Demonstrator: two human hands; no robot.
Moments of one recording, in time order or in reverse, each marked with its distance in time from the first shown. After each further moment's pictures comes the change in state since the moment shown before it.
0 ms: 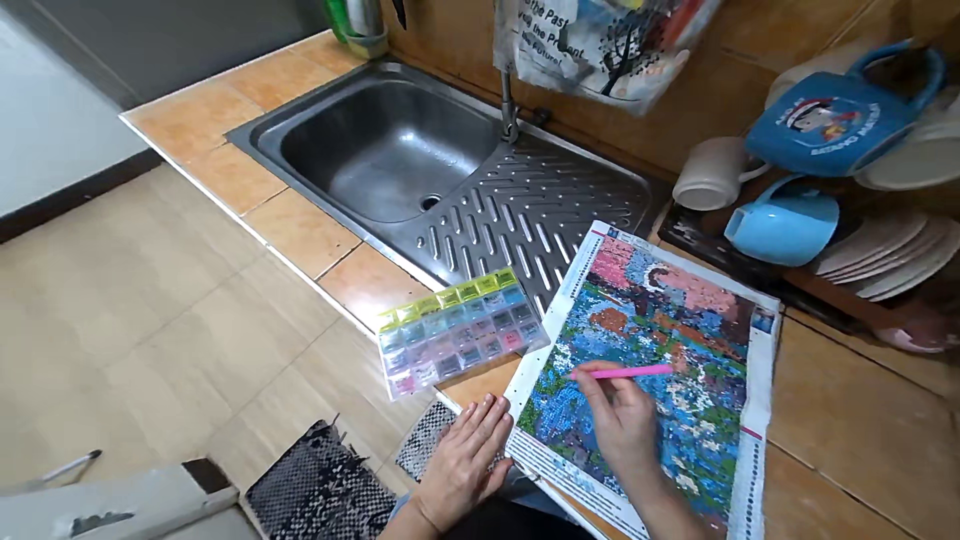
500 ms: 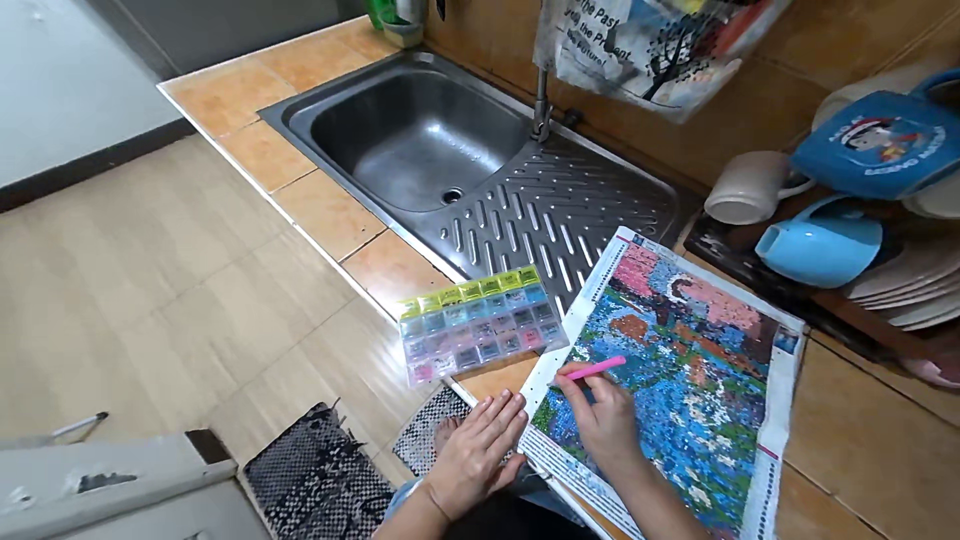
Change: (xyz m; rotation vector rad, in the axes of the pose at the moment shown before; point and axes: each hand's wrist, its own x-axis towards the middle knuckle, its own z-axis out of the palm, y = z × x) left_hand 0.000 0.001 0.002 -0.033 0.009 0.002; right_hand 0.001 -0.004 0.025 -0.165 -0.155 -0.147
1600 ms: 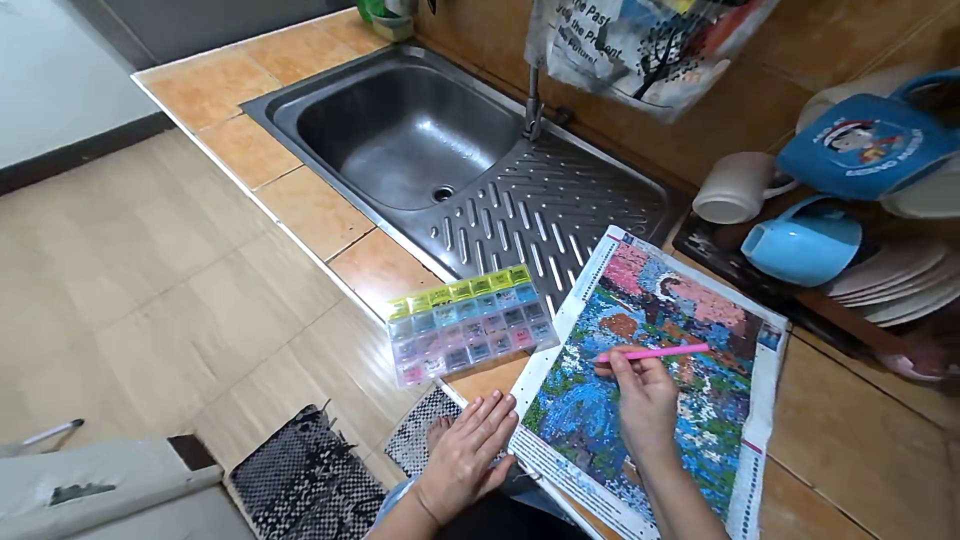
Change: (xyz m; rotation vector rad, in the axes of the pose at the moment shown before) left_hand -0.001 -0.001 0.001 -0.021 0.009 -0.004; right_hand 0.015 0.022 -0.032 0.368 0.221 0.456
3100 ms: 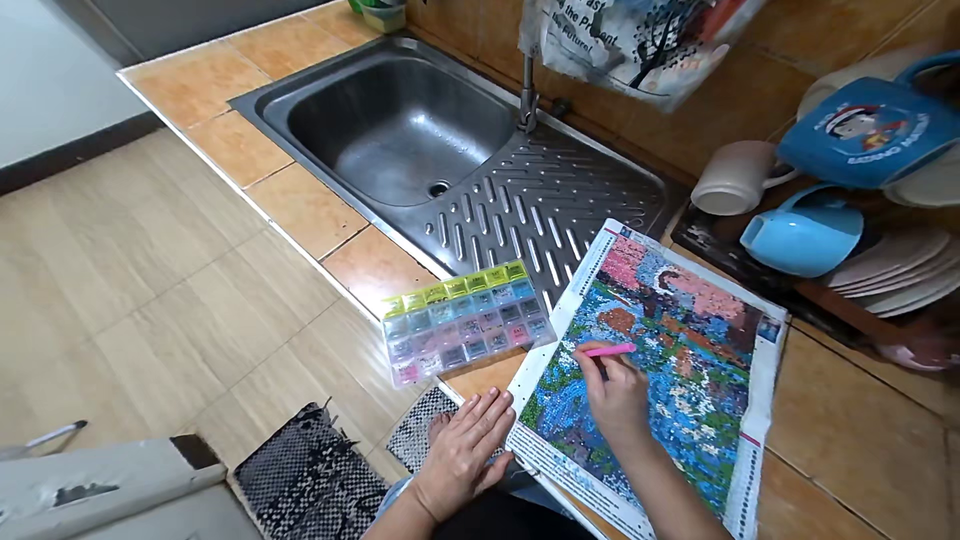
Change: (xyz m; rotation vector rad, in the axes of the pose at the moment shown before) left_hand -0.001 0.000 -0.001 0.015 -0.017 -0.005; right_hand -0.001 0.009 0.012 -0.529 -0.091 -0.516
